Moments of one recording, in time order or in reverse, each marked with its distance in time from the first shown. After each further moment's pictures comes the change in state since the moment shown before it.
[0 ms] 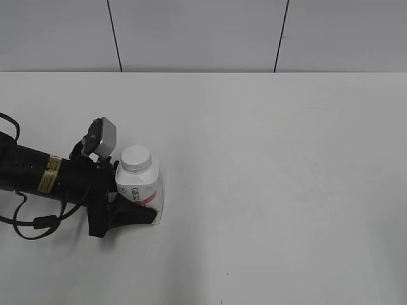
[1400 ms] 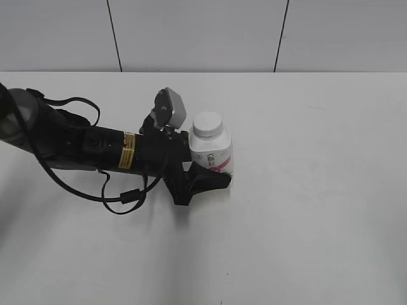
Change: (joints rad) left arm -0.279 0.044 -0.204 -0.312 0.015 0.000; right arm 0.000 0.000 0.000 0.000 0.000 0.000
